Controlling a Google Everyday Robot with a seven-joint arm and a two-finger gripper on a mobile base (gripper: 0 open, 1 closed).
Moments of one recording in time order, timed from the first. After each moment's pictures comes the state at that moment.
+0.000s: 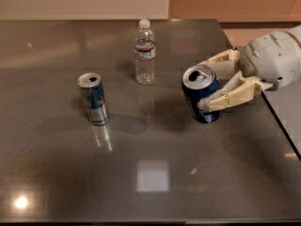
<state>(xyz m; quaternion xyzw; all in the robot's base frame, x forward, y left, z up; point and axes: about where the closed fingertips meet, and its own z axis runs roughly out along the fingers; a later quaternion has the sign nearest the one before) 0.422 -0.102 0.977 -0.66 0.51 0.39 0.39</state>
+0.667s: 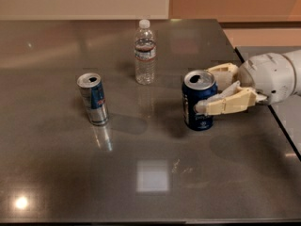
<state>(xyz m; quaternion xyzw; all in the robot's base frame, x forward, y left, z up) 0.426 -0.103 0.963 -0.57 0.52 0.47 0.43</state>
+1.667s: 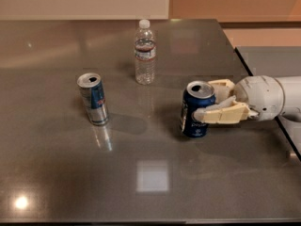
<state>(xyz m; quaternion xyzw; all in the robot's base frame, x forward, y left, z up) 0.437 -0.109 0.927 -0.51 0.51 0.52 0.46</state>
